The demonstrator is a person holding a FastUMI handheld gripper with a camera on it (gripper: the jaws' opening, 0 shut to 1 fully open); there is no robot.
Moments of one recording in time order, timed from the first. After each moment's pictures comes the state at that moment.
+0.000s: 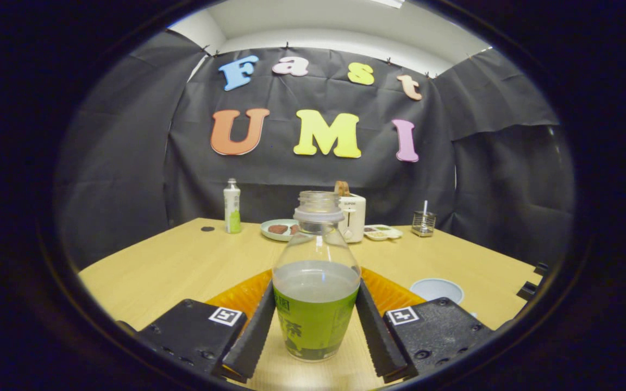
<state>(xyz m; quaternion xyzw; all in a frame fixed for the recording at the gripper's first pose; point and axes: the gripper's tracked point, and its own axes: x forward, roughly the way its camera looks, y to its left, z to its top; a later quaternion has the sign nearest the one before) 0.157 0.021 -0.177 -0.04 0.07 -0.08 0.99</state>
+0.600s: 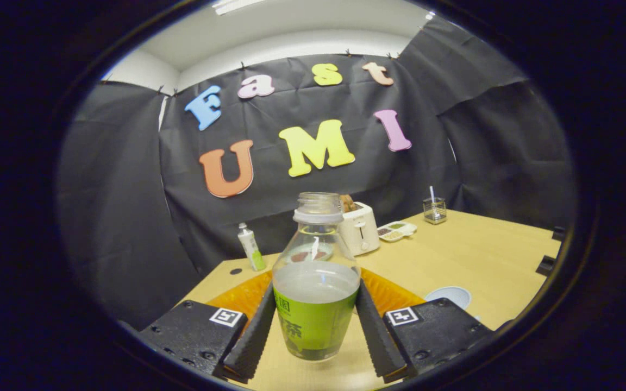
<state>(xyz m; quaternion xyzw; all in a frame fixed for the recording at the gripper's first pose) 0.146 0.038 -0.093 0.13 0.05 -0.05 0.99</state>
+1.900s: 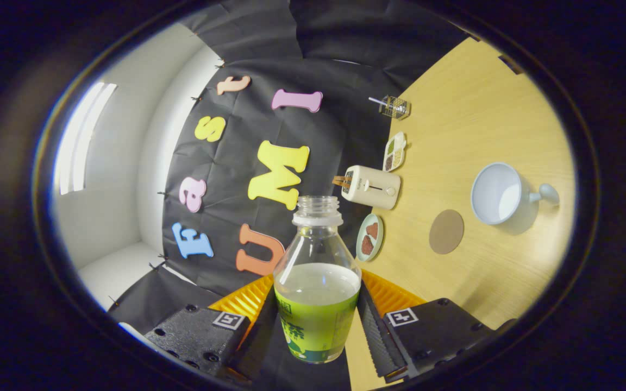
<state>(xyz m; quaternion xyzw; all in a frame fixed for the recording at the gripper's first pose) 0.151 0.028 -0.045 0.60 0.02 0.07 0.80</state>
